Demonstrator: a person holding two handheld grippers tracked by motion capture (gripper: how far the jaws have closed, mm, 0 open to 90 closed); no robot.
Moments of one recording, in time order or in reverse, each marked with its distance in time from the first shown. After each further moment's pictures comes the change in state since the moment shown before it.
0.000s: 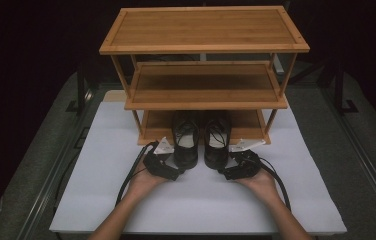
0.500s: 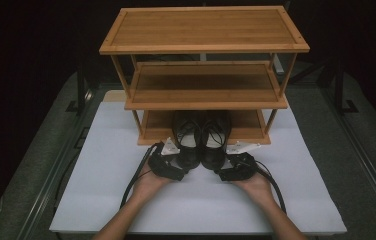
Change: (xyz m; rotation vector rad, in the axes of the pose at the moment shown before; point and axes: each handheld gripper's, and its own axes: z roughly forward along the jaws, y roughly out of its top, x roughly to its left) left arm -0.010 0.009 0.002 0.034 0.049 -0.025; right arm 0.018 0.003 0.002 -0.021 -0.055 0.008
